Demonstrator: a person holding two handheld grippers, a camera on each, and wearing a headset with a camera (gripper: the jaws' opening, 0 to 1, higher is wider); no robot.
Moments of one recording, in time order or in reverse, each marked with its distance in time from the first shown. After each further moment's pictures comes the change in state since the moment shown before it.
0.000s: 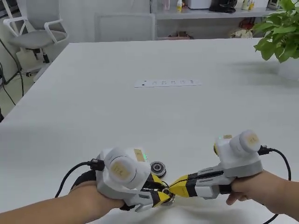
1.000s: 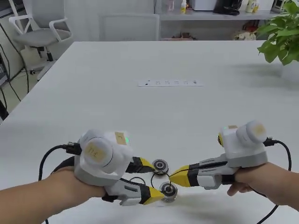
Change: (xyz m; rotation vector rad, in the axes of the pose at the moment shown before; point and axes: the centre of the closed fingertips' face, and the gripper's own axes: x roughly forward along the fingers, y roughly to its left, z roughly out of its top) left arm -0.057 0.002 0.013 -0.030 -0.071 0.001; right arm -0.003 0.014 0.026 -0.023 -0.038 0.029
